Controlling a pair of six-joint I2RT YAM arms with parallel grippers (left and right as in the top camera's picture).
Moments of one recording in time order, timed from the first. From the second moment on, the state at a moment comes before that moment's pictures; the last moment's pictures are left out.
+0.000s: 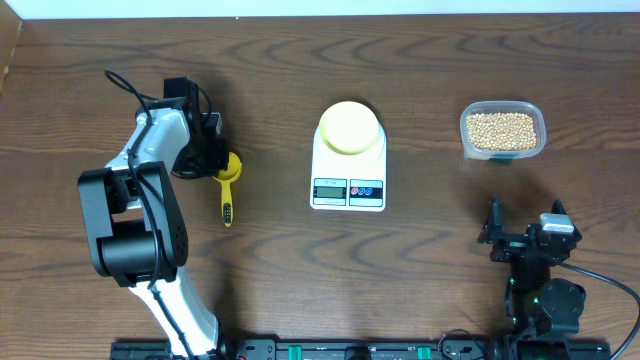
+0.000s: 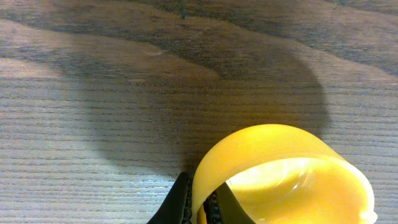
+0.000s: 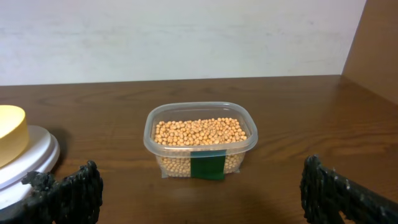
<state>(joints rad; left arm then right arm) 0.12 2.03 1.35 -0.85 0.05 0.09 -0.03 0.01 0.01 -0.07 0.06 0.02</state>
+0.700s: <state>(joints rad) 0.12 2.03 1.35 -0.86 0.05 0.09 -0.03 0.01 0.01 -0.07 0.06 0.02</state>
